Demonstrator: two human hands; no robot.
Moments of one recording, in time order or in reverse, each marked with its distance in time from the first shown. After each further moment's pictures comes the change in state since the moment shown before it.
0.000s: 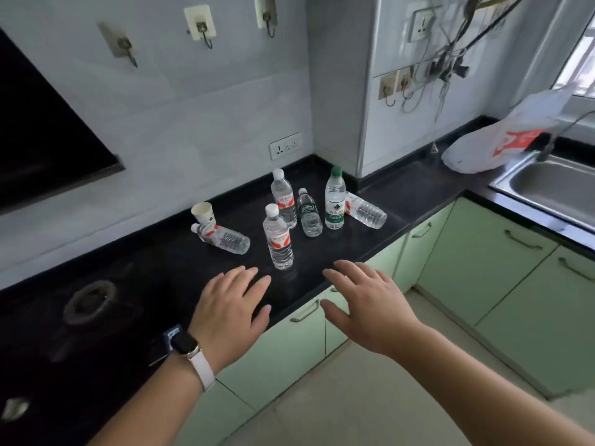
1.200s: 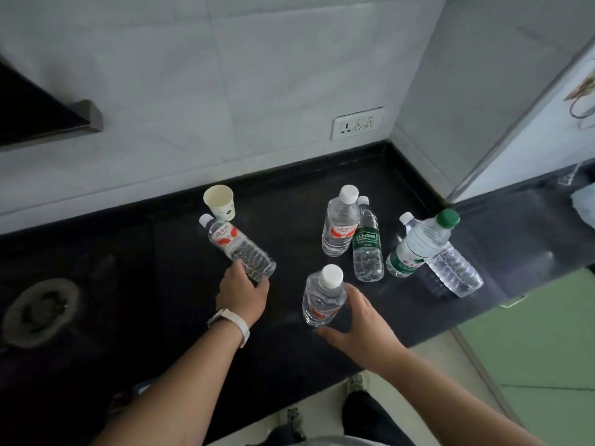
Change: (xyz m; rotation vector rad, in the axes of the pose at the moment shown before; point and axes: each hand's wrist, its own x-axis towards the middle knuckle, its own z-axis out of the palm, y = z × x) left_hand 0.163 -0.157 0.219 -0.619 -0.231 -1.113; right_hand 0.252 0.033 0.172 0.576 -0.487 0.199
